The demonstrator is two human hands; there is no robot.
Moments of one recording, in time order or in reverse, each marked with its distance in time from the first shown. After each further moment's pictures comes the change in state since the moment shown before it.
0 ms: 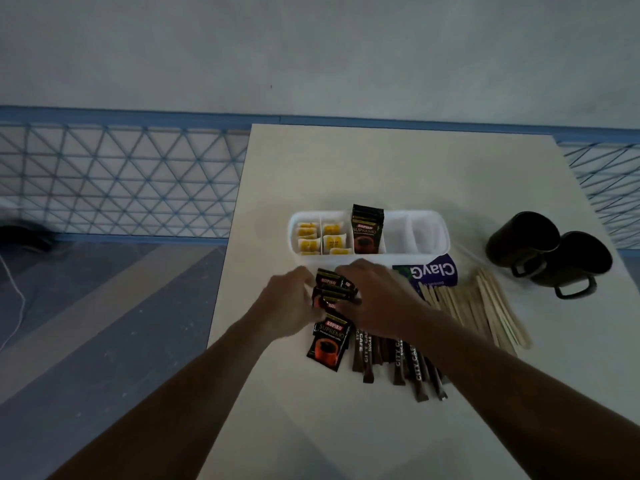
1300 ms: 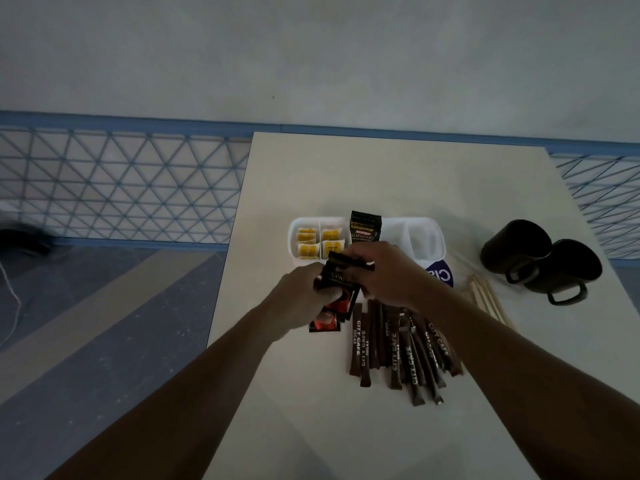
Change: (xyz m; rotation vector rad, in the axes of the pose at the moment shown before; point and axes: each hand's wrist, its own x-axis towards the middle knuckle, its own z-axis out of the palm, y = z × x) left_hand -0.004 0.027 -0.002 -0.405 -0.086 -0.041; right_hand 0.013 0.006 -0.033 0.463 0.030 0.101
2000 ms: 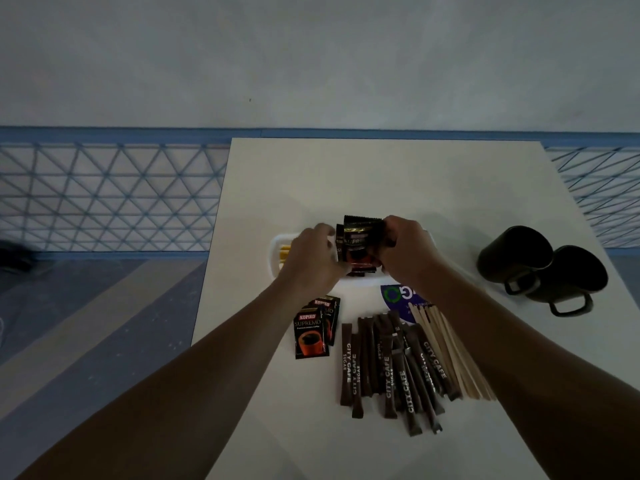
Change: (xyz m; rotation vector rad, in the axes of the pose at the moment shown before) left_hand 0.078 0.049 0.006 0.331 0.261 0.203; right_hand 0.039 0.031 -0.046 0.002 0.334 0.252
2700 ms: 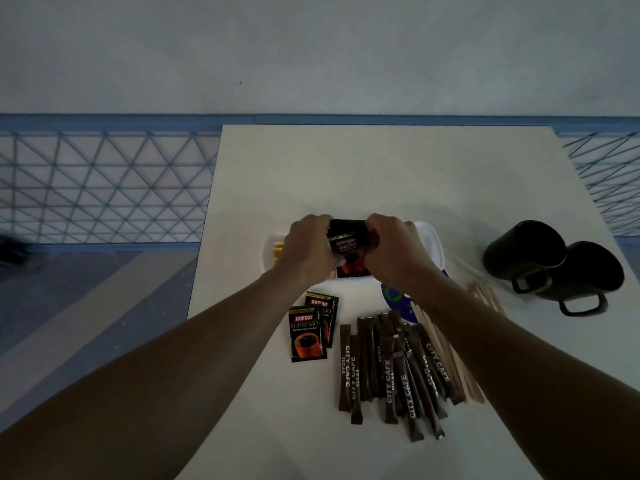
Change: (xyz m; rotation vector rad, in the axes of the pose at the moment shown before) left_hand 0.037 -0.013 0.011 0.135 0.016 0.072; right_hand 0.014 0.000 0.019 -0.182 -0.045 -0.097
